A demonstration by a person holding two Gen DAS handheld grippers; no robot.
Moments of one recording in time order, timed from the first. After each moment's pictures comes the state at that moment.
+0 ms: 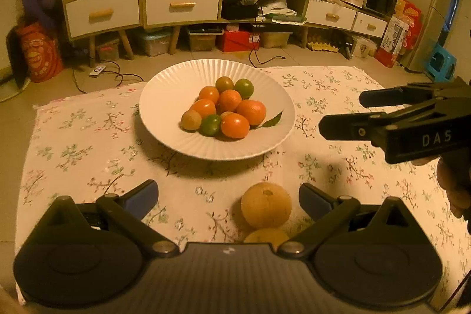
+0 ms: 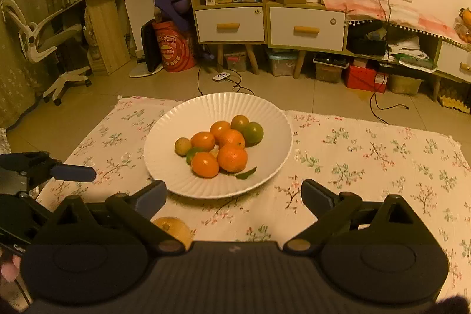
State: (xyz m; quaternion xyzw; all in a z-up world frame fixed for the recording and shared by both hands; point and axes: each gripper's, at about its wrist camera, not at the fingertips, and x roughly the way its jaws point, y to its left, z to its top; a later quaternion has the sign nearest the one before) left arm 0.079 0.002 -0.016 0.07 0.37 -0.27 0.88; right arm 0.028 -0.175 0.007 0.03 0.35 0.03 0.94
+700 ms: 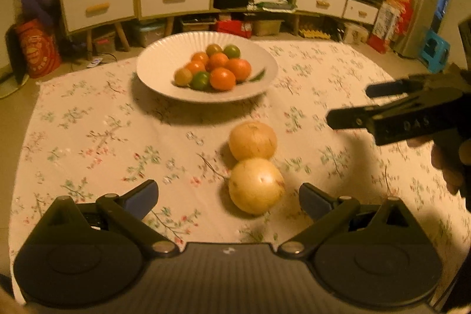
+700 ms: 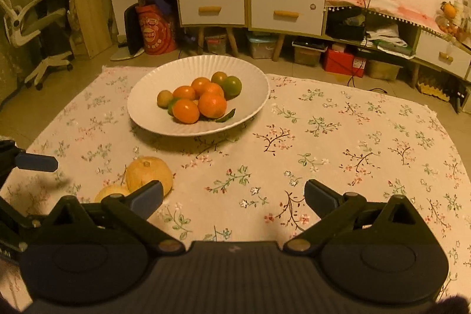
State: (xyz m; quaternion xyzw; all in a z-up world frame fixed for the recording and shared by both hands) left arm 0.032 0.015 -0.043 0.10 0.38 -0.28 0.88; right arm -0.016 -0.172 -0.026 0.00 0.37 -0.01 0.93
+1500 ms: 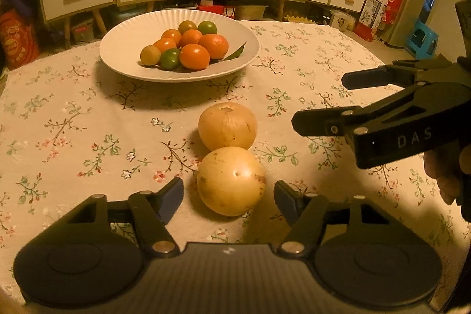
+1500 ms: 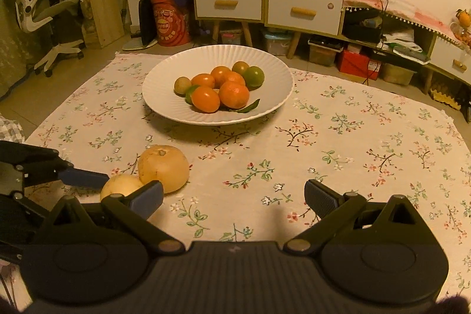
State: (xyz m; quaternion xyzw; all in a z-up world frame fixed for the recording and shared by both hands) left arm 0.043 -0.008 -0.071 0.09 0.41 -0.31 0.85; right arm -0.012 -0.158 -0.037 -0.01 0.37 0.02 0.93
